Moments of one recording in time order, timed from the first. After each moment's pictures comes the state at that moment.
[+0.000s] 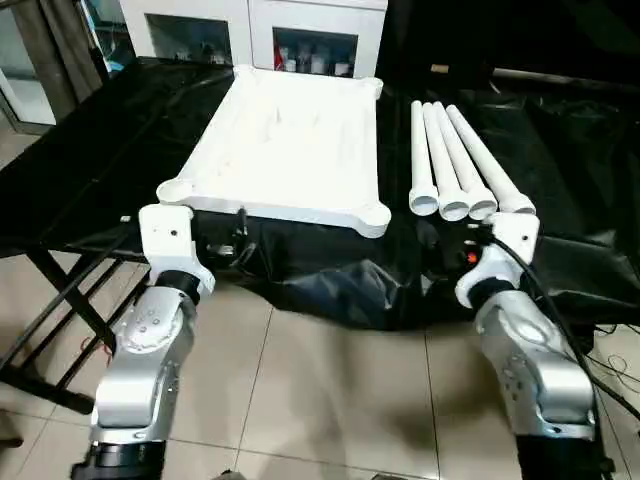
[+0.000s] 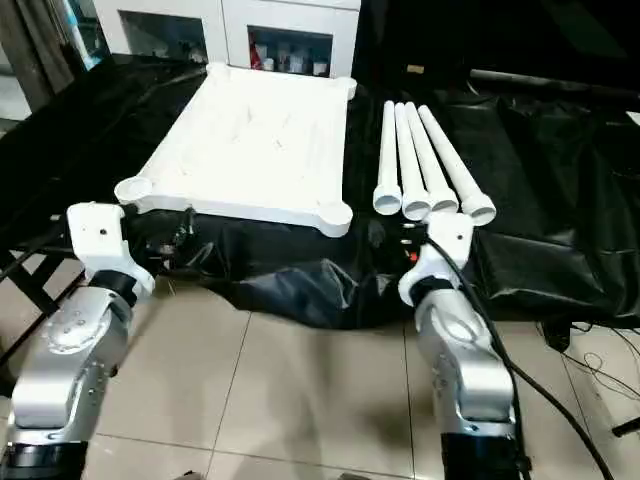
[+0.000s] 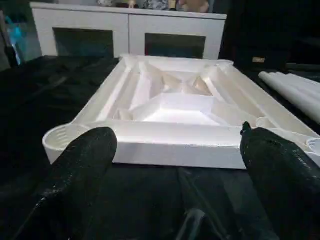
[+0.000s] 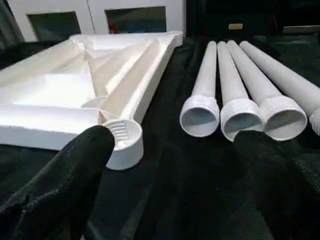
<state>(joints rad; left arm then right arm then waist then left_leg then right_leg) -0.17 0.16 0.08 -0.14 -0.15 0.28 -0.12 -0.21 -0.08 -0.10 -0.07 0.20 0.40 0.09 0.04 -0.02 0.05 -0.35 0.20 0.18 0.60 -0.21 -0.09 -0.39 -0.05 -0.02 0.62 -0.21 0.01</state>
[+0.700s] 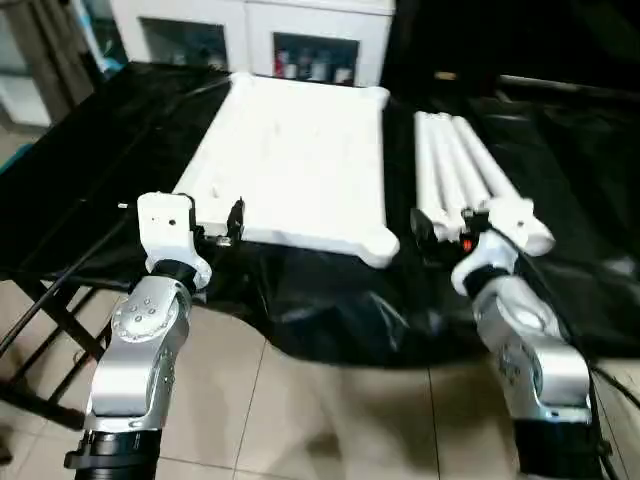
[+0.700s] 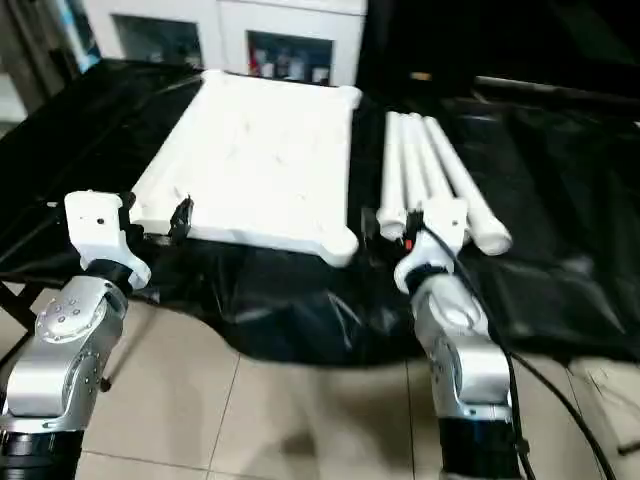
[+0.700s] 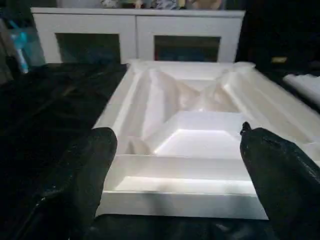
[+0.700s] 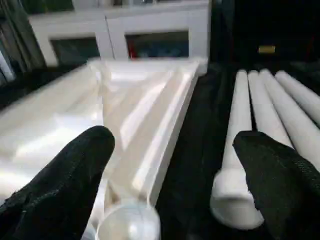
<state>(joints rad) -0.20 0.21 0.11 -0.12 -0.12 0.30 -0.12 -0.31 -0.07 -0.10 -0.06 0.24 0.42 0.13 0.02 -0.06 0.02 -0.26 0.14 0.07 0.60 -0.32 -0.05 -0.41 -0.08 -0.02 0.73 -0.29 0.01</state>
